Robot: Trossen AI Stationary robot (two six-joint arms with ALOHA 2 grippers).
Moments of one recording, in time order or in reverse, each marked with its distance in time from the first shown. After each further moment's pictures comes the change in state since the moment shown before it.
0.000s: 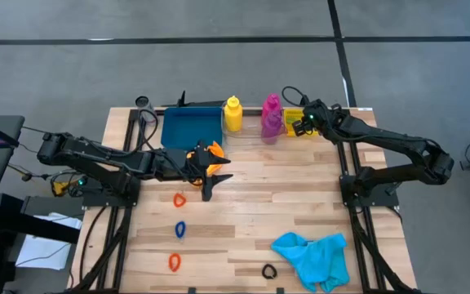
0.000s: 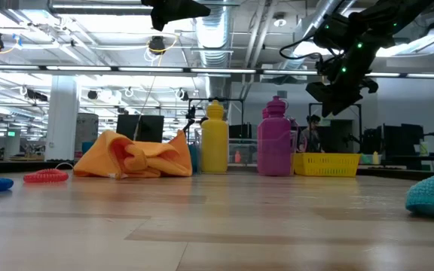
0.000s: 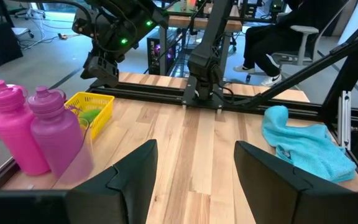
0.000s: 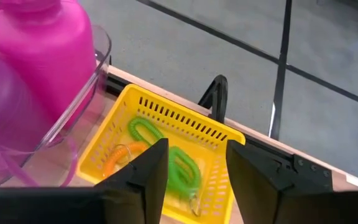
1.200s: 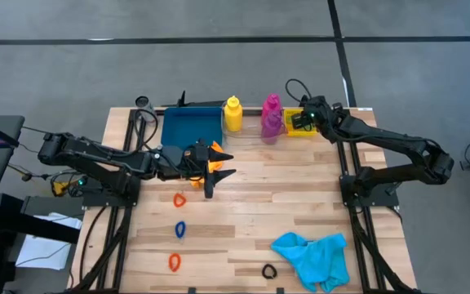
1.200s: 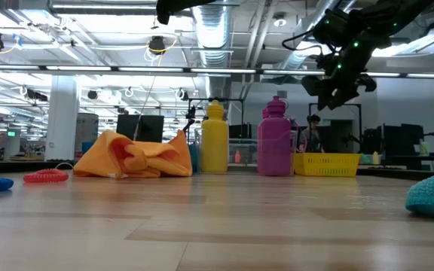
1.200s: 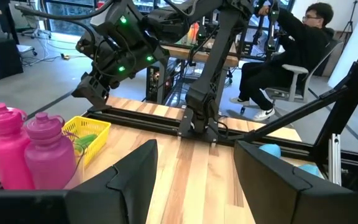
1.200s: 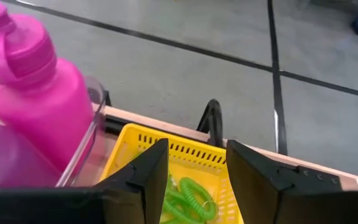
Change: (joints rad) left arm 0.007 0.011 0.000 0.145 -0.001 -0.036; right arm 0.003 0.000 0.000 0.101 0.069 0.093
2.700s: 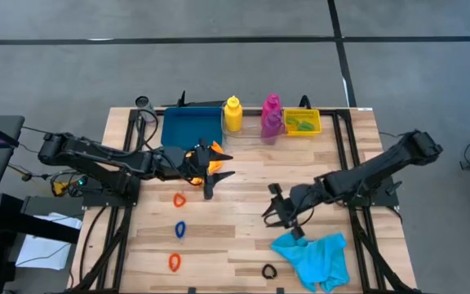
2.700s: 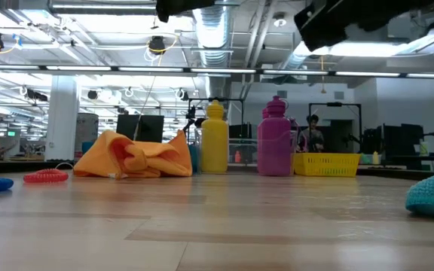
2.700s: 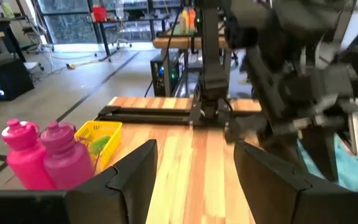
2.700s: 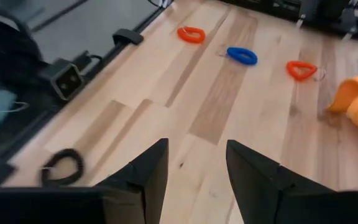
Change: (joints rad) left arm 0.000 0.003 0.000 -0.042 0.000 0.153; right arm 0.981 0.174 0.001 0.352 -0.685 -0.464
